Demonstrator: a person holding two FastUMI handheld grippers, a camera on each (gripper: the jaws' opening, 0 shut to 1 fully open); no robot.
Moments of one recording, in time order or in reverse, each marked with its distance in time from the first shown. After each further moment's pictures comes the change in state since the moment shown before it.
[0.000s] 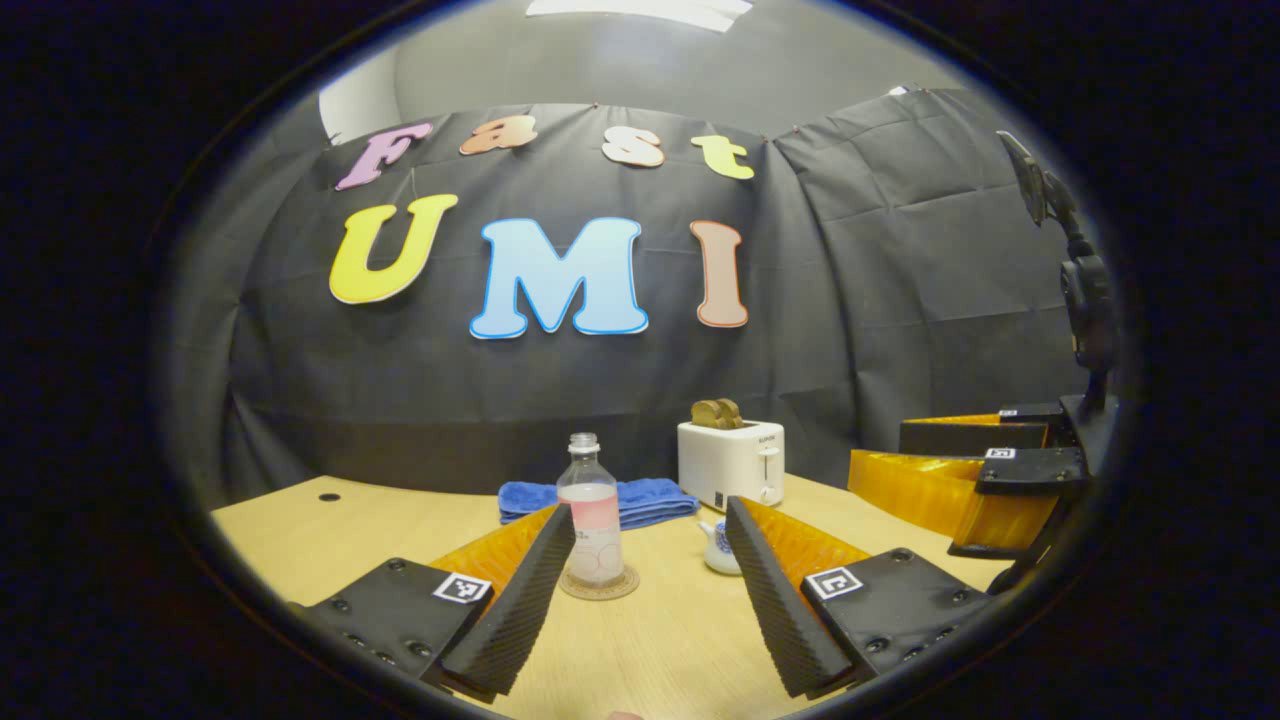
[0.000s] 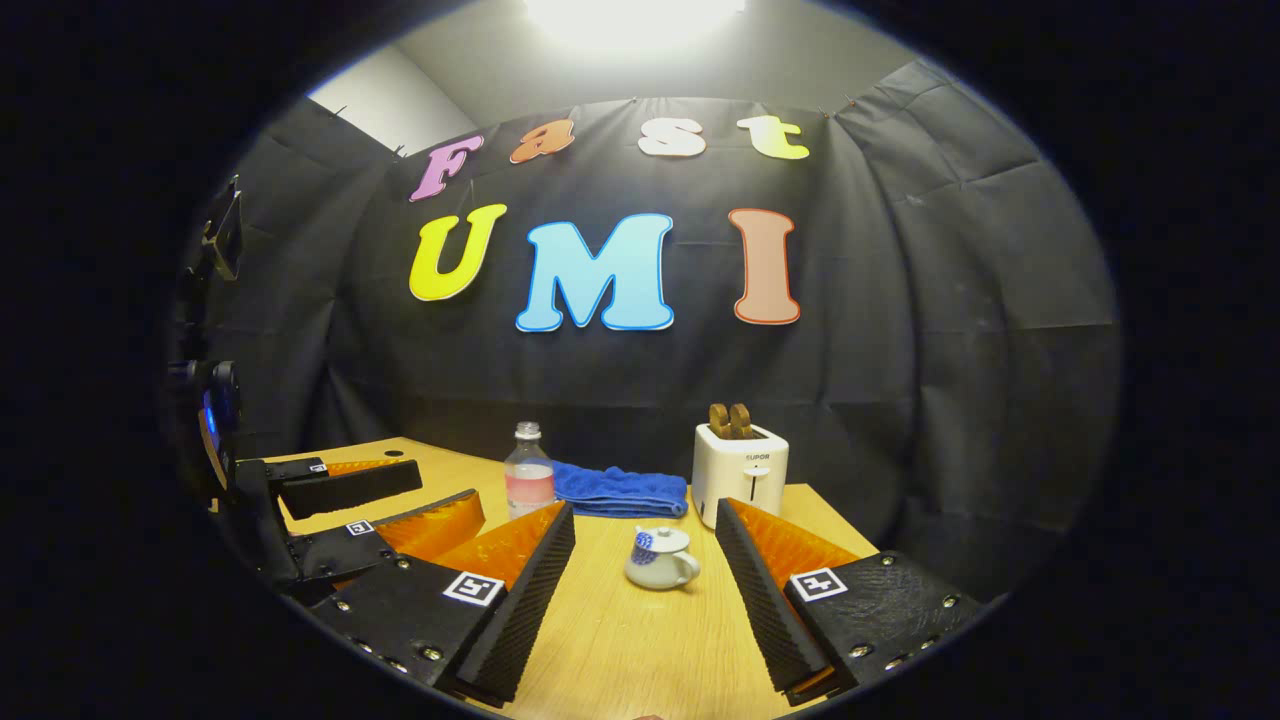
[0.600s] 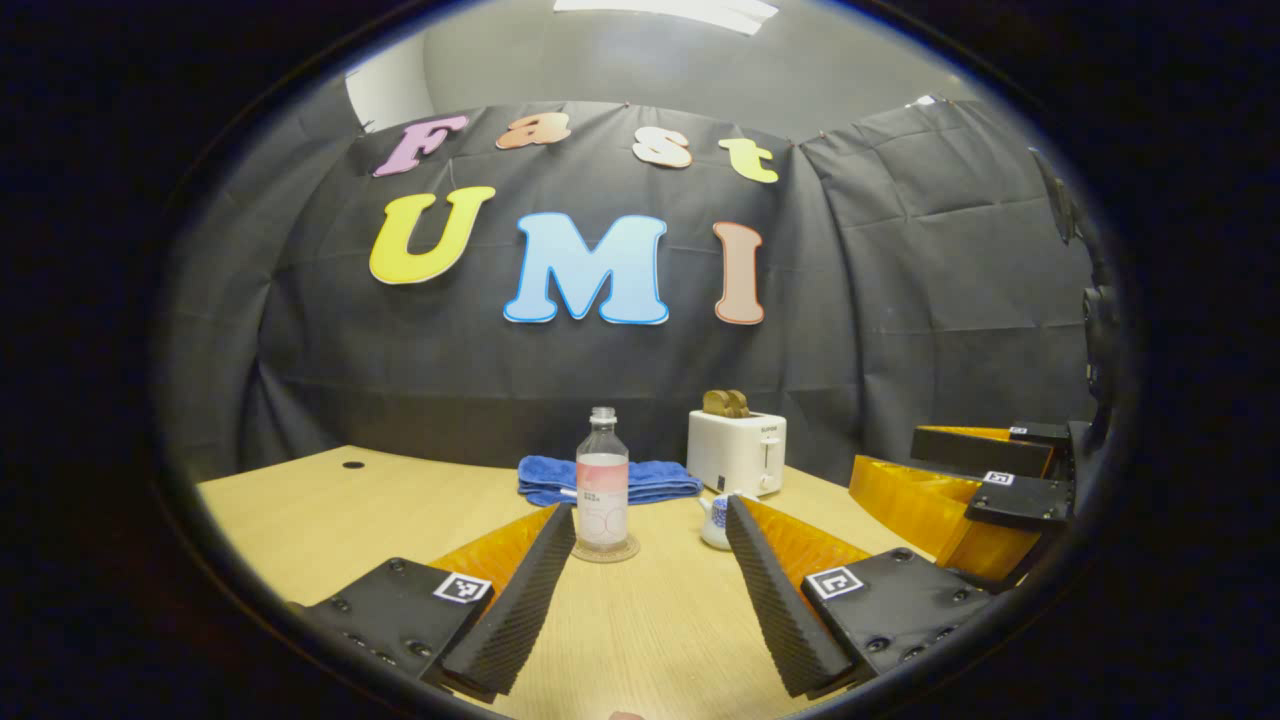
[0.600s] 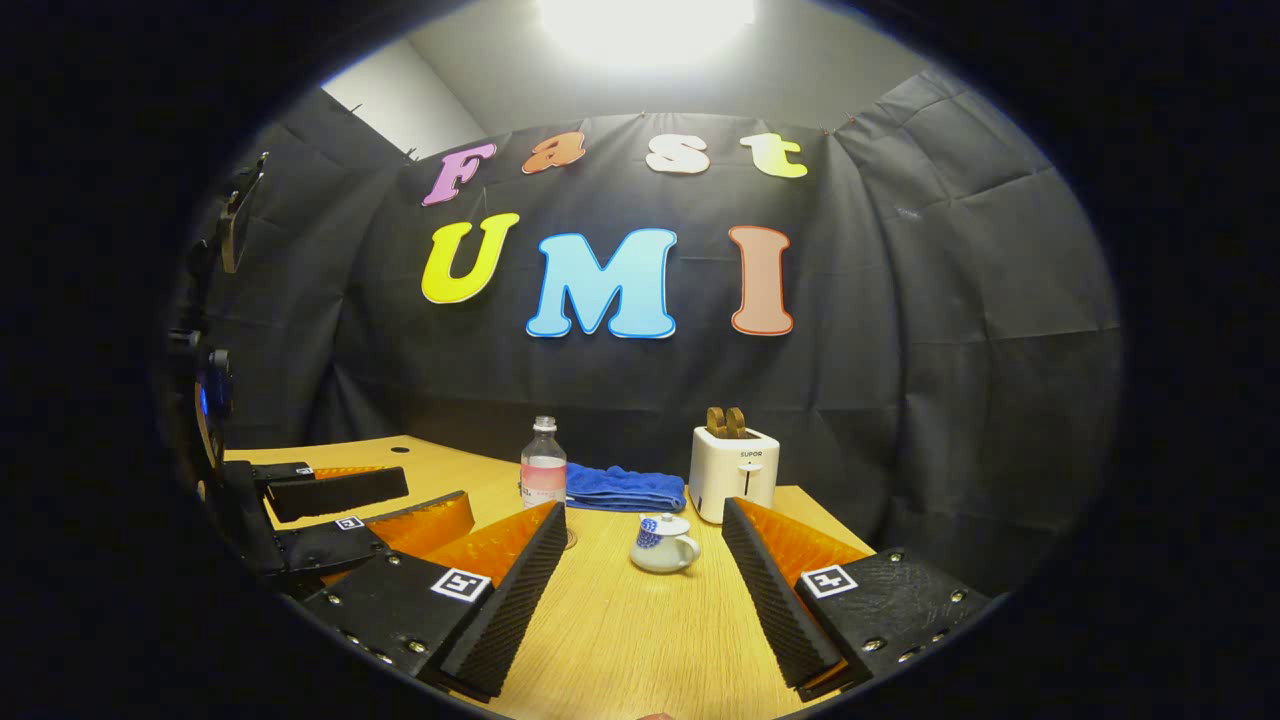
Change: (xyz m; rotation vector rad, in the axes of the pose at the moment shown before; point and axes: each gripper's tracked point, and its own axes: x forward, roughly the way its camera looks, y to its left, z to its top) left arm -0.048 -0.001 -0.013 -0.080 0.023 0.054; right arm -0.037 0.007 0.003 -0.037 -0.065 -0.024
